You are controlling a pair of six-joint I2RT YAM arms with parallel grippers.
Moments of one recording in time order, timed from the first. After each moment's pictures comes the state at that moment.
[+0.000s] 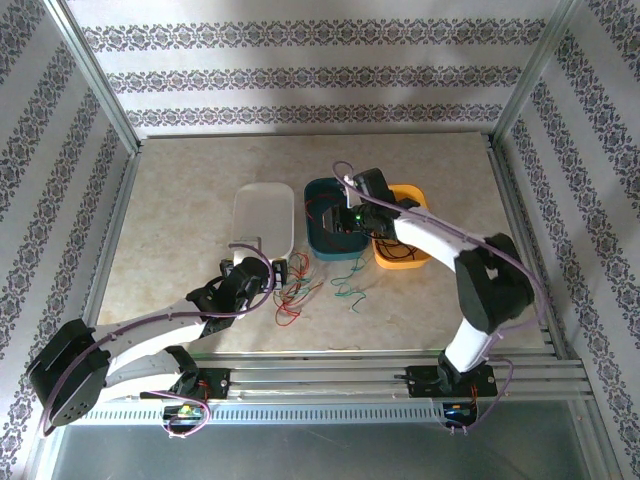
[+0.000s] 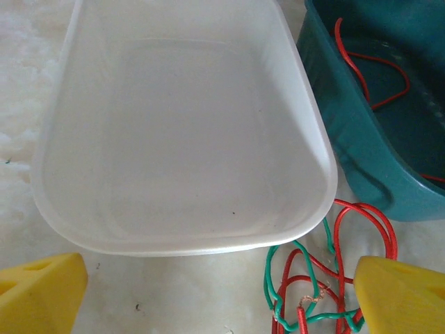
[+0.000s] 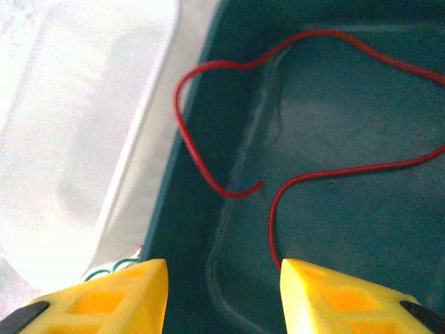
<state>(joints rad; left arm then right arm) -0.77 1.10 0.45 -0.03 -0.54 -0.57 0.49 1.67 1.14 -0.30 -0.28 0.36</state>
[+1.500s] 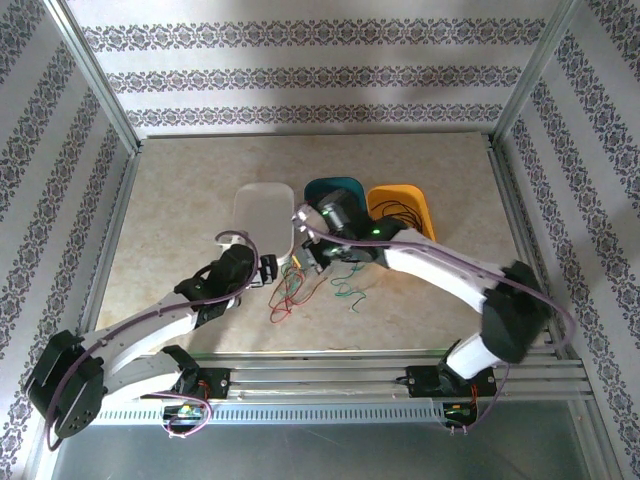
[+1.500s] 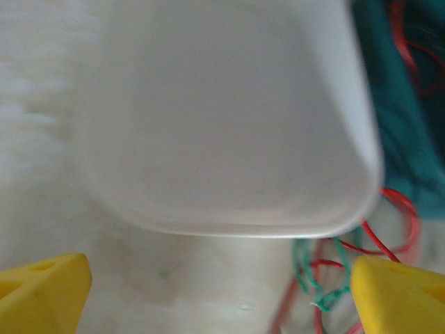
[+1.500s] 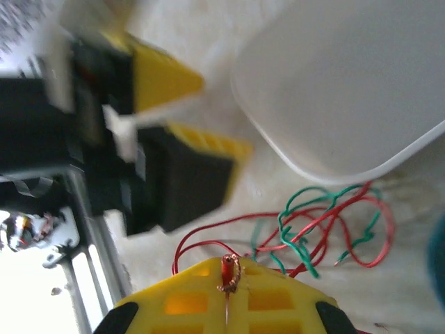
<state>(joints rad) -0.63 1.08 0.52 -0.20 -0.30 -0.61 0.76 1.48 1.15 -0.44 -0.47 0.13</state>
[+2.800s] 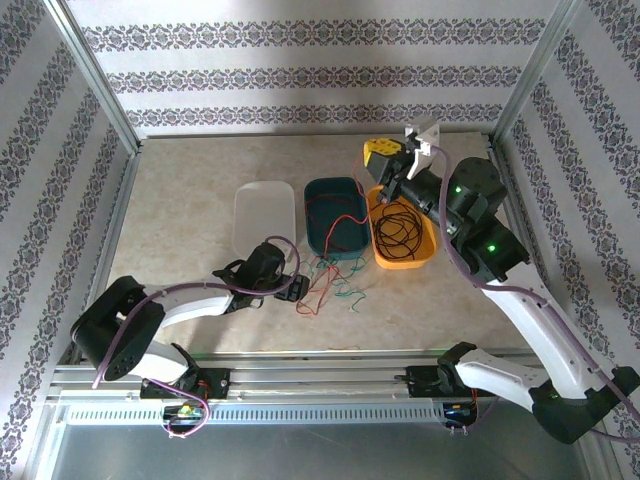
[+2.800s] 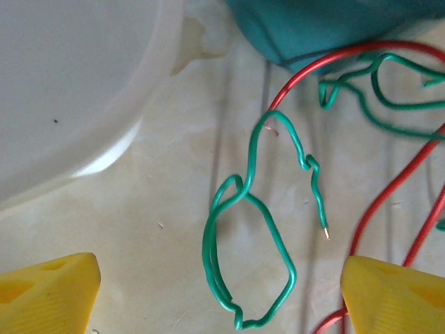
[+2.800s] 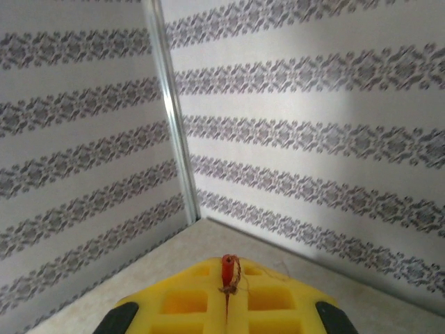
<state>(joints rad) -0.69 1.45 0.57 -0.01 -0.01 -0.39 0.54 1.05 1.25 -0.10 -0.19 0.16</state>
